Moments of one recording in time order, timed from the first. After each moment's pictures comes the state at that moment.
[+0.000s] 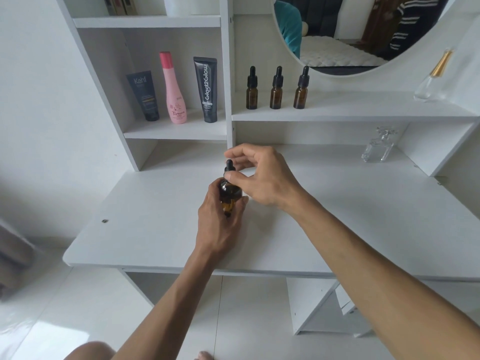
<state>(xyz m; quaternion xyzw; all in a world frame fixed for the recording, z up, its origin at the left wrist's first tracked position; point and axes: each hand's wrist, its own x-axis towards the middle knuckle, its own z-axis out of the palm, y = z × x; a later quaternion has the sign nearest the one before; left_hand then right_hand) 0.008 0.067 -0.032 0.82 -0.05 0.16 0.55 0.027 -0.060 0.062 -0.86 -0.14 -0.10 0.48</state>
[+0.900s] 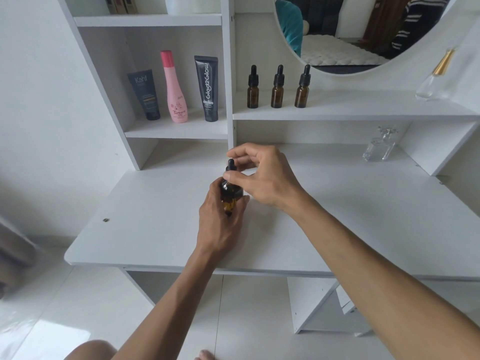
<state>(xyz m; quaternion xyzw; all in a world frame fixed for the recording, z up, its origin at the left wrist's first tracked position) 0.009 0.066 -0.033 0.82 -0.05 0.17 0.55 0.026 -0.060 0.061 -0.86 -0.13 -0.11 0.49</state>
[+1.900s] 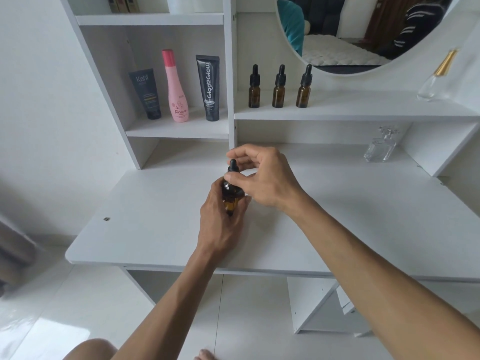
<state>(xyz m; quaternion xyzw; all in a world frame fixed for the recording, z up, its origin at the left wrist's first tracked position) 0.007 0.066 -0.031 0.81 -0.06 0.16 0.56 0.025 -0.058 0.059 -0.85 -0.13 -0.11 0.49</state>
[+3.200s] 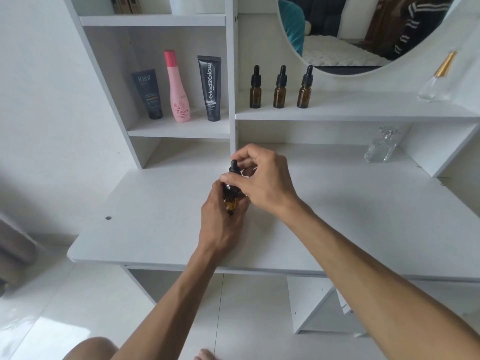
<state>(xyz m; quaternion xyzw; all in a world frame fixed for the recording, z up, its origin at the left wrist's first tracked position) 0.004 0.066 -0.026 0.81 -0.06 0.16 0.56 0.026 -0.049 0.049 -0.86 -0.10 -0.17 0.47</state>
